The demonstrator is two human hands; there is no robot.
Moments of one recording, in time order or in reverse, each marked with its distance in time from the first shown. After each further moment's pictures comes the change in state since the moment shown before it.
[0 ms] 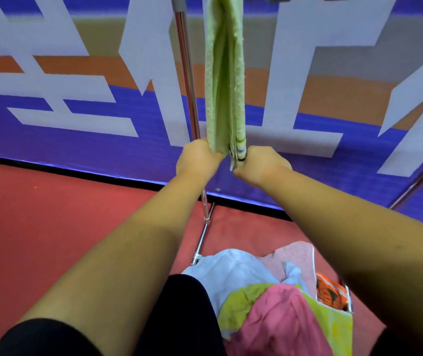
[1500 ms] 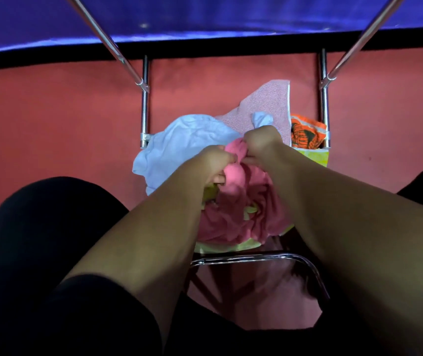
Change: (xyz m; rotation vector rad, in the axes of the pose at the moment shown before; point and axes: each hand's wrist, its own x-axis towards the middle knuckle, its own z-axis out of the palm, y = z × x) left_hand -0.205 -0.141 0.362 -0.350 -0.988 -0.745; right_hand -0.082 0.255 0.326 0.409 -0.454 0.672
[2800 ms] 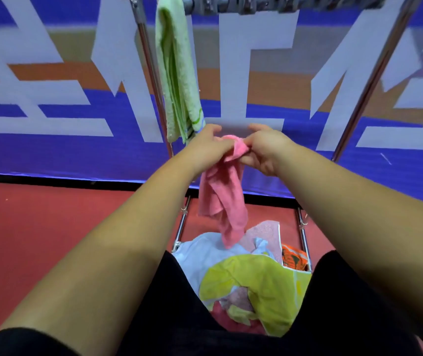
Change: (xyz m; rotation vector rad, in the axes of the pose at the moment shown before) left_hand -0.384 0.189 -0.107 0.106 0.402 0.916; right_hand -0.327 -0.188 -0.202 0.921 -0.005 -0.527
